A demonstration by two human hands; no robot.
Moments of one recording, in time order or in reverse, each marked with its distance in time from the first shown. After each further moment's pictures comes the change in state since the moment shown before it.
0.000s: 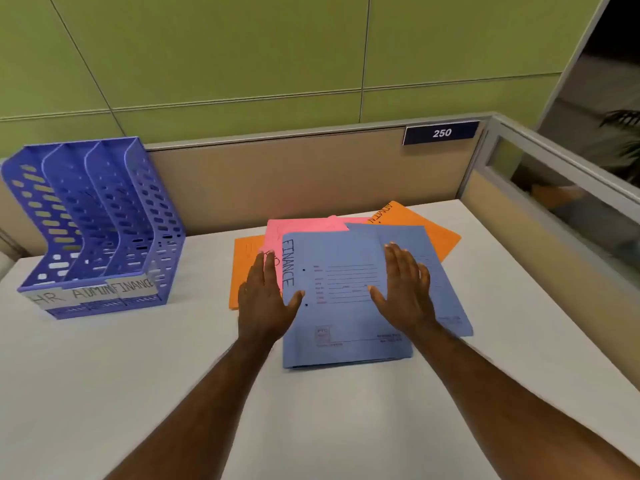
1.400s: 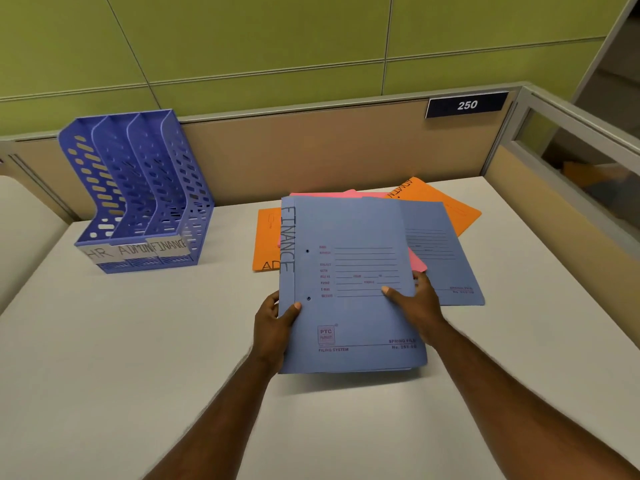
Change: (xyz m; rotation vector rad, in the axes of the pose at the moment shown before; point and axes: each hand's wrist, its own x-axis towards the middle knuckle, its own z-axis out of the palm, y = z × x) left_hand -0.115 -0.025 0.013 -1.045 -0.091 -0.492; right_hand -0.069 0.011 0.033 1.004 -0.153 0.502
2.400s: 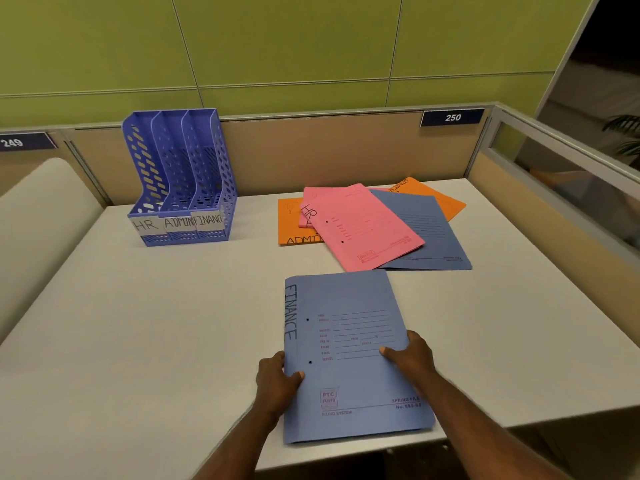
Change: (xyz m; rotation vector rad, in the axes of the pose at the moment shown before) left_hand -0.156 -0.093 -0.106 0.456 -0.111 -0.115; right_hand -0.211 0.058 0.030 -0.227 -0.034 0.164
